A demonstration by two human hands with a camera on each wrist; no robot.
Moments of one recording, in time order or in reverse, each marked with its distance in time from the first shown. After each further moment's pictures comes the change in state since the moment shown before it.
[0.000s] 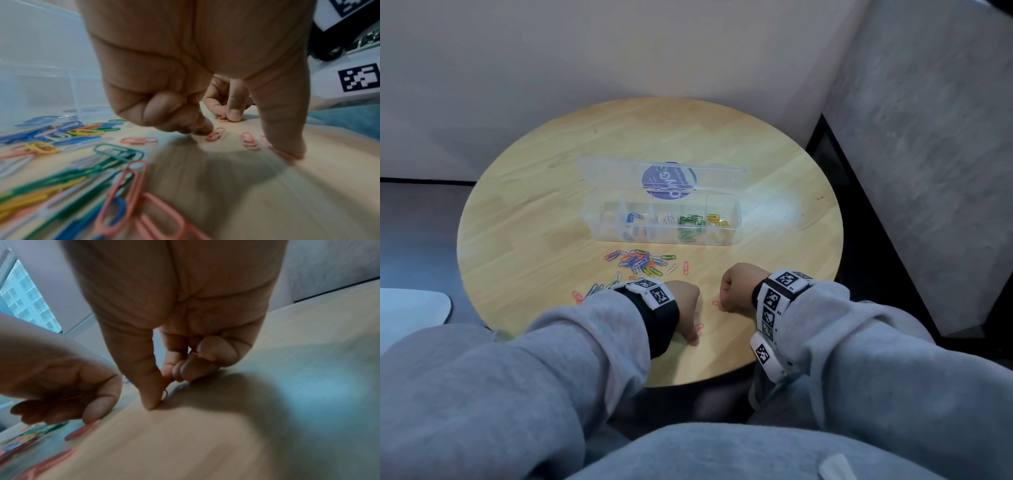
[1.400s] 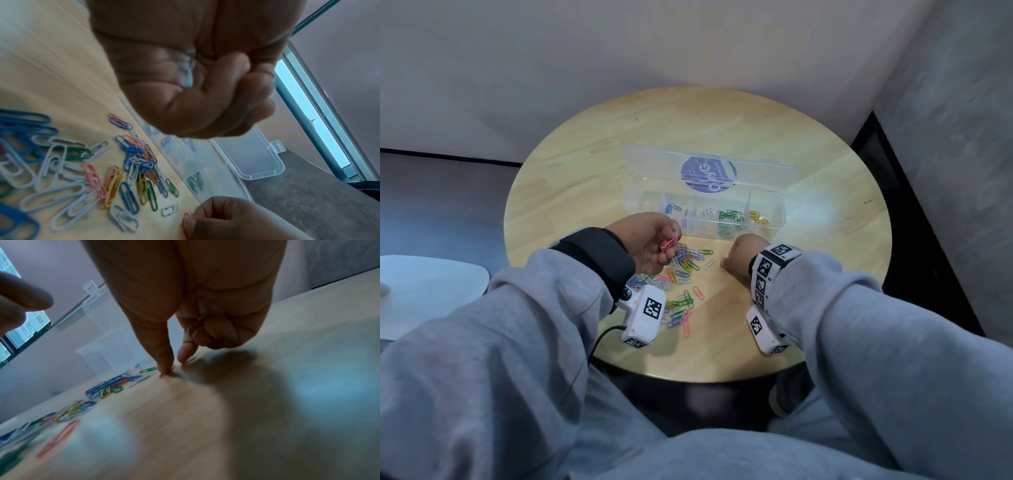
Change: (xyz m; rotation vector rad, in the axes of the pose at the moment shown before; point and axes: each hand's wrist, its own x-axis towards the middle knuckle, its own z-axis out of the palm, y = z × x) left_hand -0.036 -0.102 -0.052 -1.564 0.005 -0.069; right_hand 0.059 -0.047 -0.017 0.119 0.160 0.126
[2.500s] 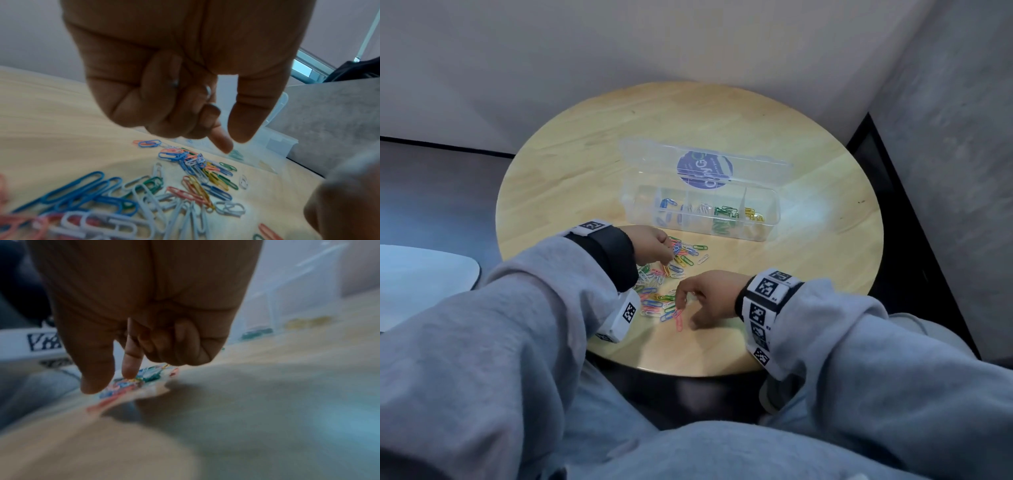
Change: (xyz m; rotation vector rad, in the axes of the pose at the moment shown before) left_hand 0.013 -0.010 0.002 0.917 0.143 -0.014; right_hand -0.063 -0.009 0.021 -0.042 -0.272 -0.642
